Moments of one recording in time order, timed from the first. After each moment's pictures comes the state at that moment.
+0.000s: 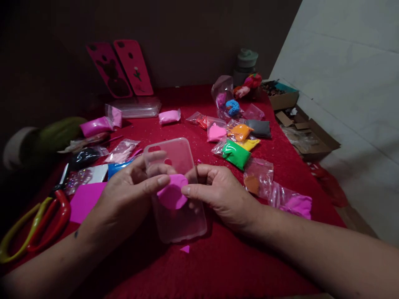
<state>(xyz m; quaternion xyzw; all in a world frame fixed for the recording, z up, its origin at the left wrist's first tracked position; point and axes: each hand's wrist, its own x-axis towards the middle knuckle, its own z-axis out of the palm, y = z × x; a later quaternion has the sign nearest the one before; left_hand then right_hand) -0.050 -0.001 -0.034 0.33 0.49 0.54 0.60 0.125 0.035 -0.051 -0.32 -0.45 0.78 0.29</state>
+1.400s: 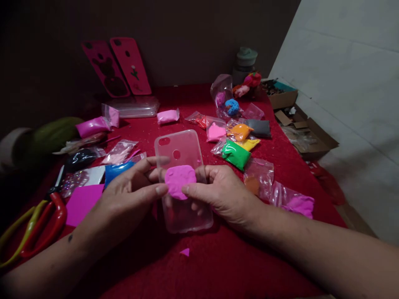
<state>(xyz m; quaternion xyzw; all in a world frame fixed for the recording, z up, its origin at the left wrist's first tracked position) -0.055 -0.004 -0.037 0.39 0.48 0.47 0.63 0.127 0.037 -0.048 -0.39 -0.47 0.75 0.25</state>
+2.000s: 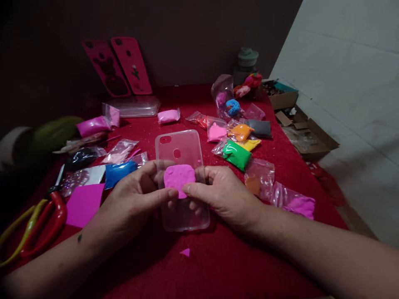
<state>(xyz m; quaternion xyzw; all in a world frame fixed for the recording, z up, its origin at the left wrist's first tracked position) -0.048 -0.003 -0.036 0.38 0.50 0.46 0.63 0.127 0.037 -0.050 -0.38 -0.47 0.75 0.25</state>
